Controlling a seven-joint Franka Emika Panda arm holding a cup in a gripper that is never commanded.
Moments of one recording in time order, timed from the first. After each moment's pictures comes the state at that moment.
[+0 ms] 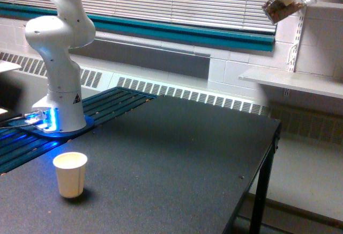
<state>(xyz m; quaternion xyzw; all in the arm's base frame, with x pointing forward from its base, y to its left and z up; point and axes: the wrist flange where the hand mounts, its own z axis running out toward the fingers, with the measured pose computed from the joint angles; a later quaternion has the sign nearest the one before) 0.615 0.126 0.574 -0.92 0.21 -0.31 0.13</state>
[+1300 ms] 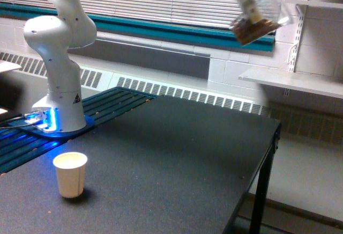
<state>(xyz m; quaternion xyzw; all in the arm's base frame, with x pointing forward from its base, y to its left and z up) 0.579 -0.081 0.526 -0.90 0.27 -0.33 0.05</state>
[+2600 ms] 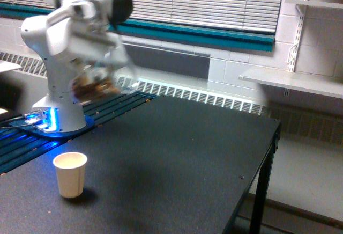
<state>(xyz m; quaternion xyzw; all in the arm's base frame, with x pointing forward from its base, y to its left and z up) 0.334 -0.296 0.387 -0.89 0.37 -0.28 -0.03</state>
